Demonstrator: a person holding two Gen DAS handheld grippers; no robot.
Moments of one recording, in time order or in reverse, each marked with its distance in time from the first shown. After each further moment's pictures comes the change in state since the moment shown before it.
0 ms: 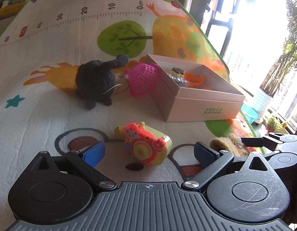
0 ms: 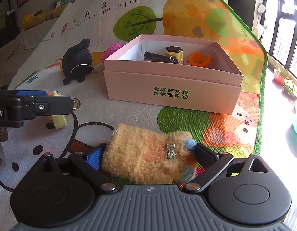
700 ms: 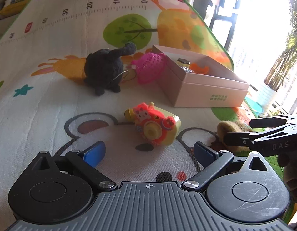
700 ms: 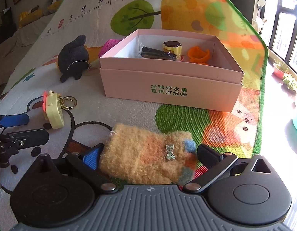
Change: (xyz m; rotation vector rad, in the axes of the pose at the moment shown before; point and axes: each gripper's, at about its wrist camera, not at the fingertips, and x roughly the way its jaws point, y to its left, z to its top) left arm -0.009 0.010 -0.024 -0.006 0.028 0.048; right arm 0.004 0.002 0.005 -0.014 0.040 -0.015
